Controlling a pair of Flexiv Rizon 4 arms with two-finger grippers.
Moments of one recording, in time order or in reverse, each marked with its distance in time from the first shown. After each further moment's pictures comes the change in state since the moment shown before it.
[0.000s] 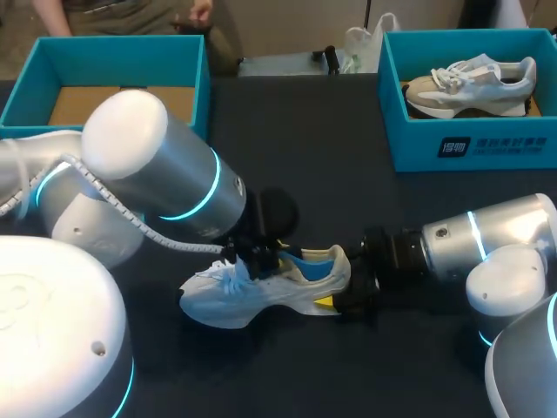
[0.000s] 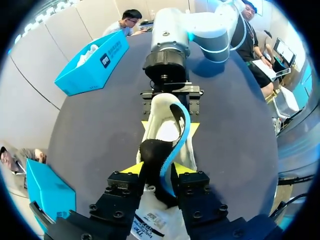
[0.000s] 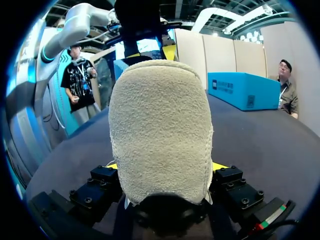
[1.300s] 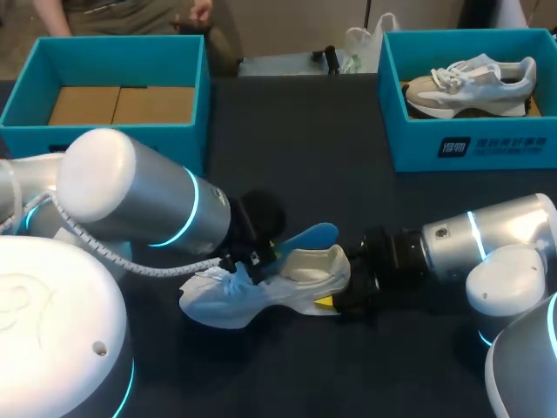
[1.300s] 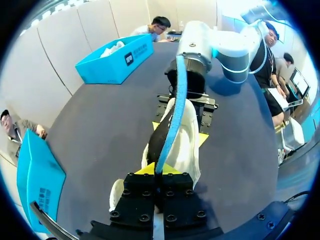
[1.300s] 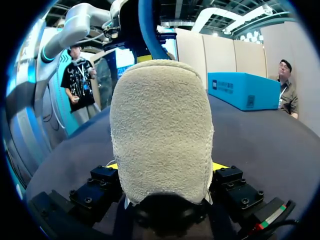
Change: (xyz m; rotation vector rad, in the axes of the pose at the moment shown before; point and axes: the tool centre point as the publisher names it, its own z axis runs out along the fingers) left arm -0.001 0.003 0.005 0.101 -0.058 -0.232; right arm 0.000 0.000 0.000 0.000 0.000 0.000
